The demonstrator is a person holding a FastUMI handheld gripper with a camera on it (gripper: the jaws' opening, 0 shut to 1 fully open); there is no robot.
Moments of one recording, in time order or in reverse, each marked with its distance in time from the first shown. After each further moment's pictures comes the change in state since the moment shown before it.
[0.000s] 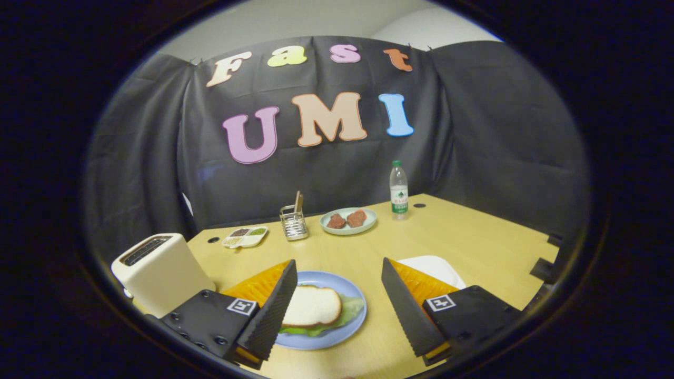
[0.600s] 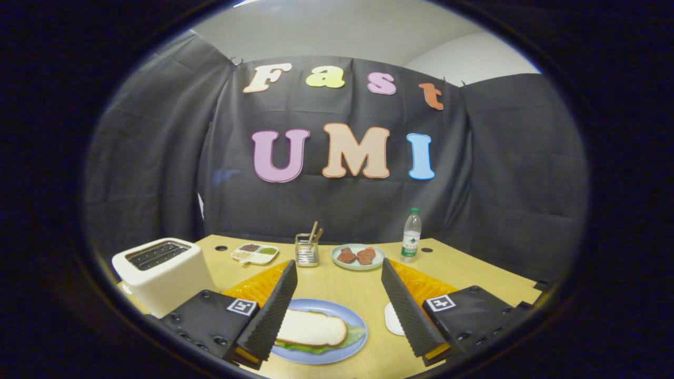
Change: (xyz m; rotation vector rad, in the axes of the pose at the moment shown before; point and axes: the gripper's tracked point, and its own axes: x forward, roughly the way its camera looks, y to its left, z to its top) arm -0.007 0.041 0.044 -0.157 -0.124 0.067
